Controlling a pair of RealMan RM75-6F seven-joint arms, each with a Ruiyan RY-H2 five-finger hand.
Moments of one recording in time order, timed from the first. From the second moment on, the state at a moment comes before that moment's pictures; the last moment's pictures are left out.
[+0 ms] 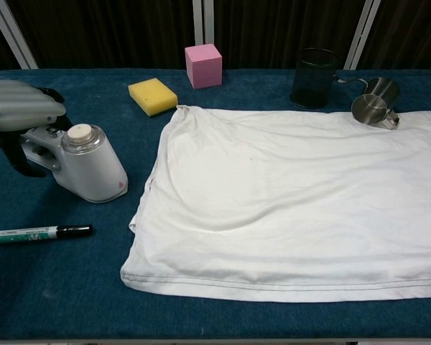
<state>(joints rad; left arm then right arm) -0.76 -1.31 -0.03 -1.63 0.96 0.82 0.73 0.19 -1.06 0.00 -1.60 -1.44 1.19 0.04</state>
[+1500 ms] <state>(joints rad) -0.84 -1.14 -0.11 -1.73 1.06 0.65 0.23 0.26 -1.09 -0.03 -1.61 -1.50 1.10 0.00</state>
